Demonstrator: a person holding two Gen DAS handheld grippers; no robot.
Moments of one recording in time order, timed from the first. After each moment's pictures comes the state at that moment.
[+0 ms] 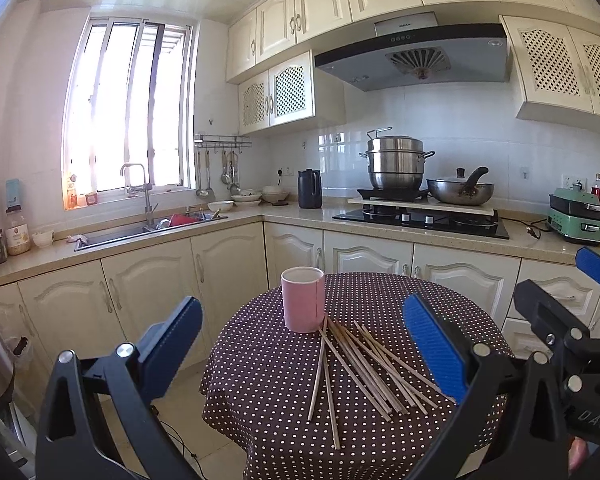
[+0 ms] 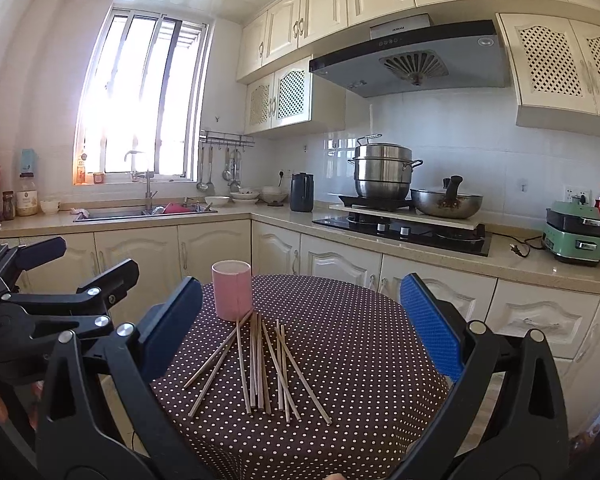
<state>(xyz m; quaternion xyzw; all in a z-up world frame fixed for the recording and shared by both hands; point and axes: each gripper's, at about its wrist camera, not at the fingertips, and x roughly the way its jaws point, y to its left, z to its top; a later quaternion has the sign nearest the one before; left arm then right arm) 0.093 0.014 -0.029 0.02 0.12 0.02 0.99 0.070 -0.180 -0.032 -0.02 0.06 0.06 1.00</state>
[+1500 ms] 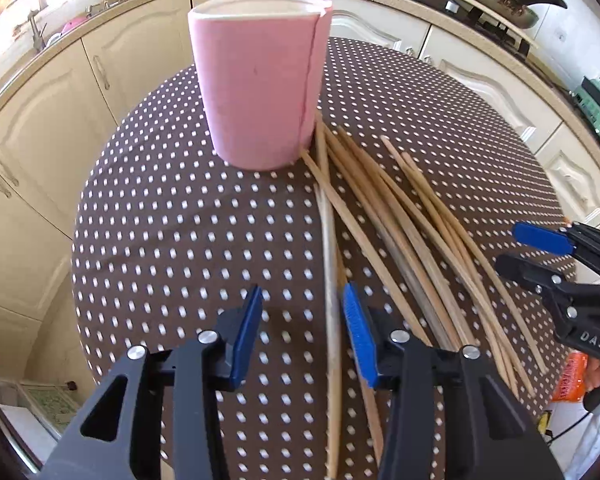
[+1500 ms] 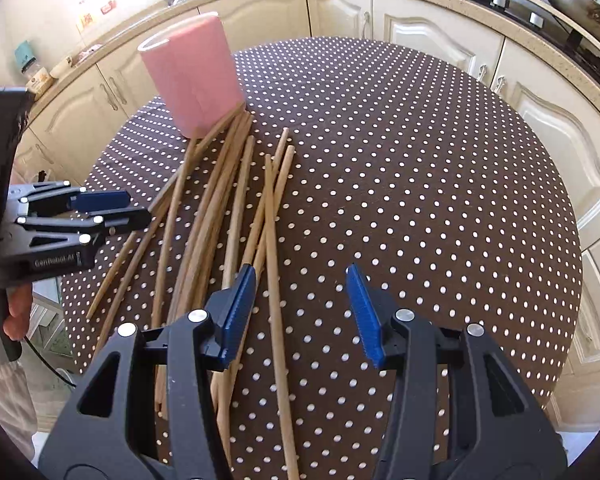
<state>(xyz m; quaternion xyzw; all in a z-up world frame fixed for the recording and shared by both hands) 0.376 0.035 -0.198 0.01 0.53 -0.09 0.84 0.357 -0.189 -0.182 -0.04 0.49 0.20 0.85</state>
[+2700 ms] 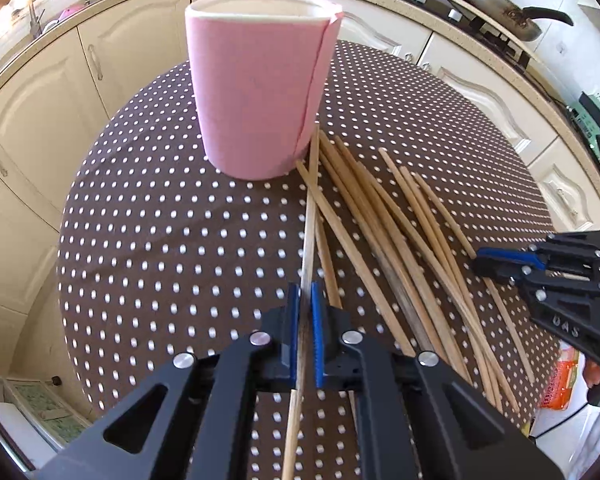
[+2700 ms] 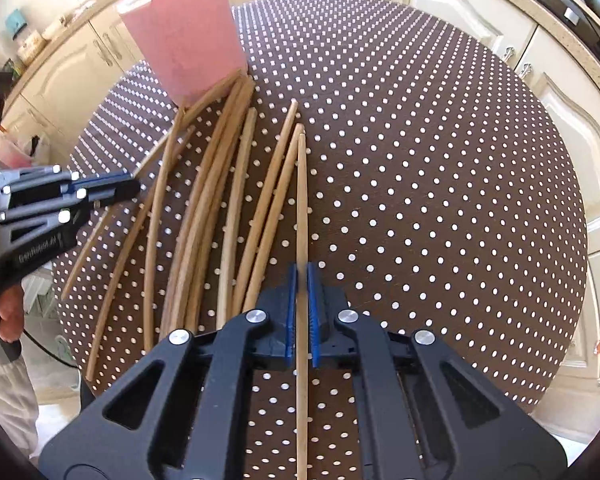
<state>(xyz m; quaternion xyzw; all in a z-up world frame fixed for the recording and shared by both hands) 0.403 0.024 -0.192 -0.02 0.53 -0.10 0.84 0.419 -0.144 -0.197 -0.08 0.55 0.20 0.80</state>
